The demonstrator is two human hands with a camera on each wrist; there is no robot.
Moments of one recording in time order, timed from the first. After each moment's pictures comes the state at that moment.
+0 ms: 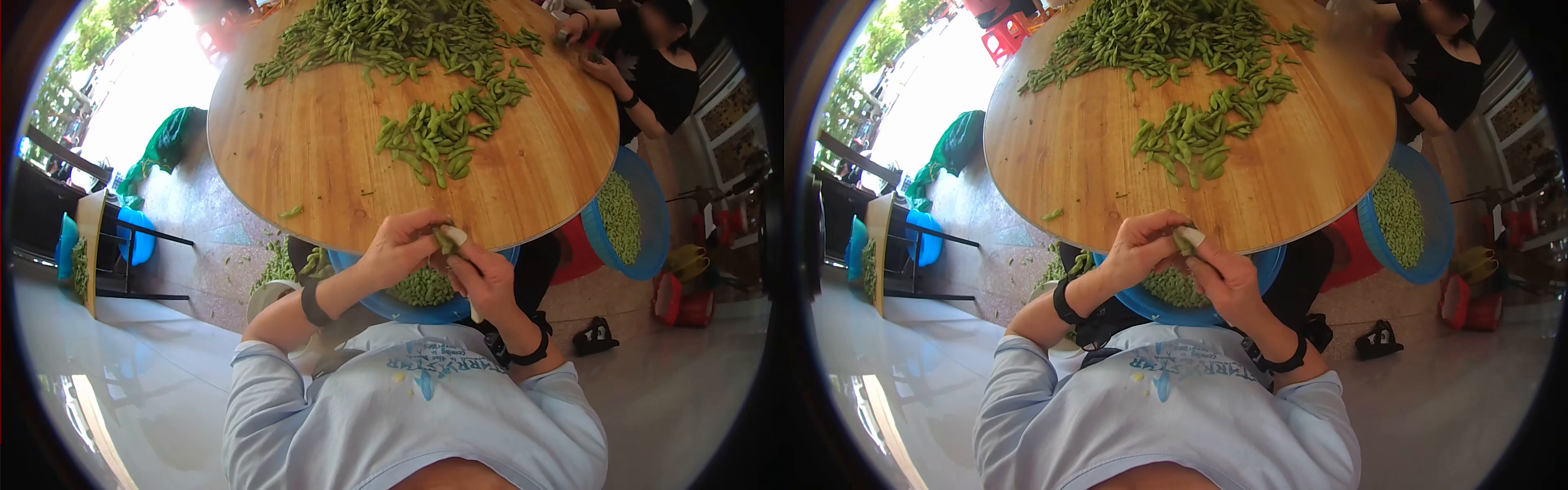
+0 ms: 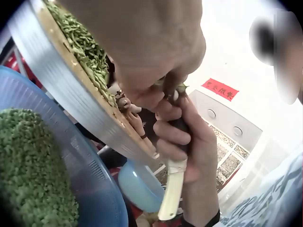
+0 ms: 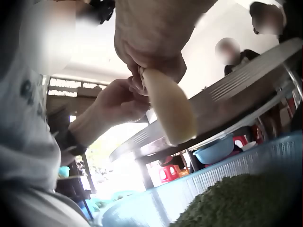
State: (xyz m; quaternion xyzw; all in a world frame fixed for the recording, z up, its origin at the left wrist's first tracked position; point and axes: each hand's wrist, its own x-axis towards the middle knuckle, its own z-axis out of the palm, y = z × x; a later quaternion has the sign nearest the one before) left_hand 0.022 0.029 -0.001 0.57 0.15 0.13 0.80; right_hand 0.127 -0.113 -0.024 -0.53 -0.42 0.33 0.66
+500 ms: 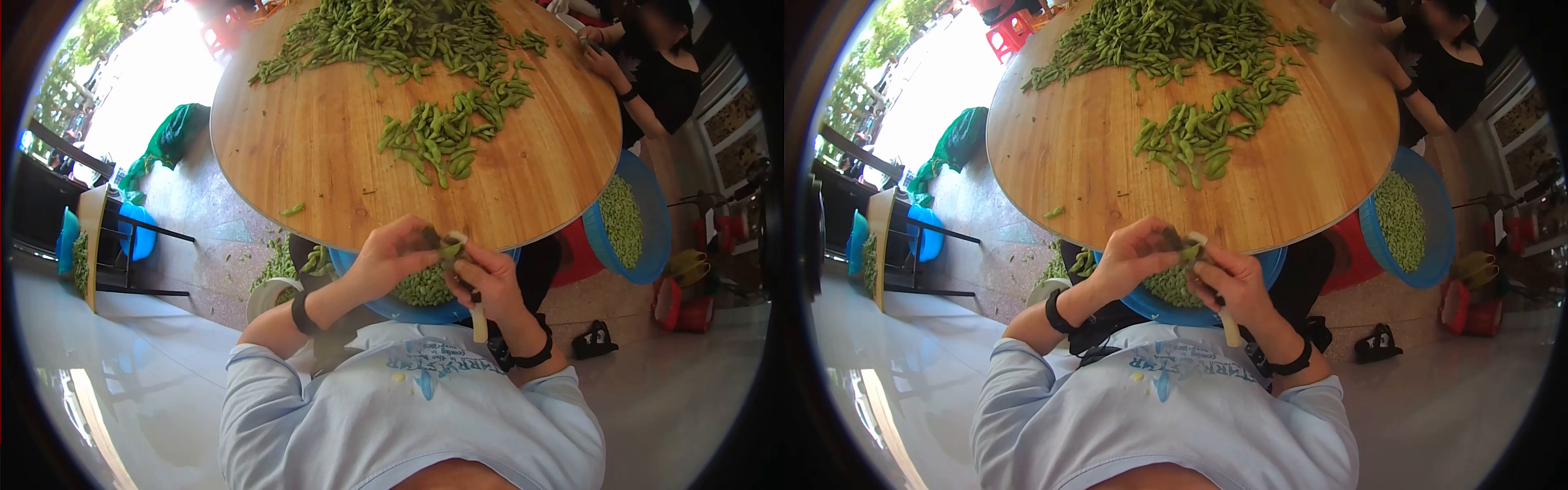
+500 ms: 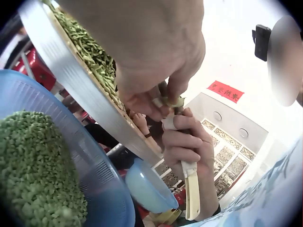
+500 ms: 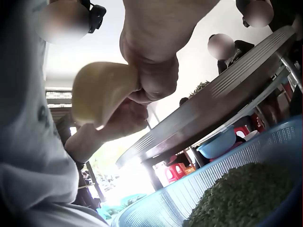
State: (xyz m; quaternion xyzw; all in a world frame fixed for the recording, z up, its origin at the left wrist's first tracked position) left_hand 0.000 0.031 -0.015 0.70 0.12 0.13 0.69; right_hand 0.132 -0.126 -0.014 -0.46 -0.27 0.52 0.66
